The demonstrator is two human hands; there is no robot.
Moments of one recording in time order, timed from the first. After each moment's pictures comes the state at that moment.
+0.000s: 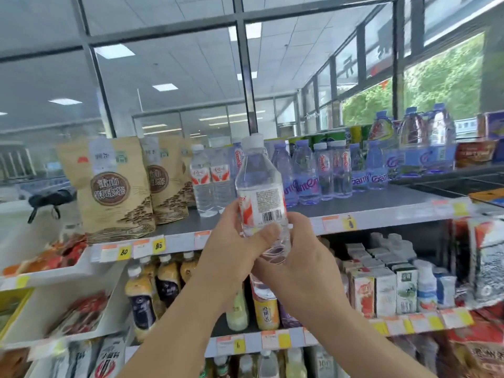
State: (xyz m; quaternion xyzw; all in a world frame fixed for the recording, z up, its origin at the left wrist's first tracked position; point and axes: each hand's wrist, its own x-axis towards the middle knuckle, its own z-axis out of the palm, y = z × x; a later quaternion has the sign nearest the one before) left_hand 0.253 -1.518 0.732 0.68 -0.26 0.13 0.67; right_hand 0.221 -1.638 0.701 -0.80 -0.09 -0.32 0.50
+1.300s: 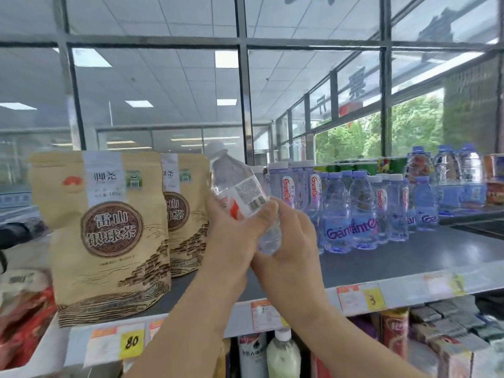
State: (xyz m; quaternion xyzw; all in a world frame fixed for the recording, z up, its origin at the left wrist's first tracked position) left_hand 0.456 -1.402 0.785 0.52 -0.27 0.15 0.79; right_hand 0.419 -1.489 0.748 -0.73 -0.13 -0.49 0.45
